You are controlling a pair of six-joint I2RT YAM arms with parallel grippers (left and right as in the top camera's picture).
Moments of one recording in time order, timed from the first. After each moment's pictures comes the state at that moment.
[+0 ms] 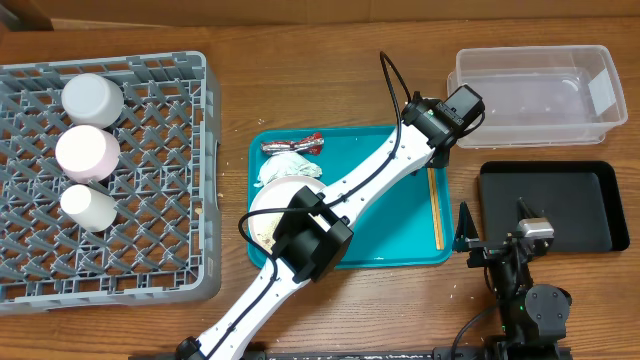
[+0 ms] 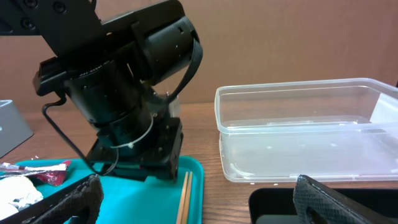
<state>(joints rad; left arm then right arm) -0.84 2.65 2.56 -1.19 -0.19 -0.74 0.05 0.01 0.02 -0.03 -0.04 0.09</state>
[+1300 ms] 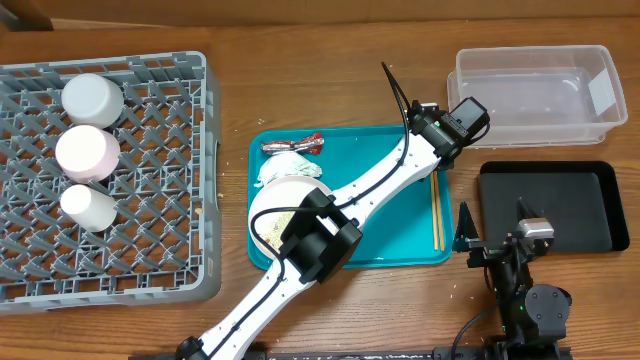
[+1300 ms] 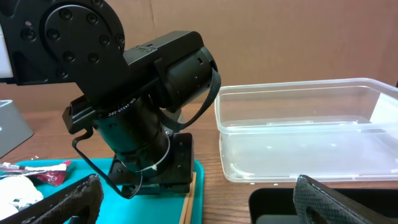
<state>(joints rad) -0.86 2.72 2.56 -1.12 -0.25 -0.89 0.05 0.01 0.02 -0.04 -0.04 0.09</state>
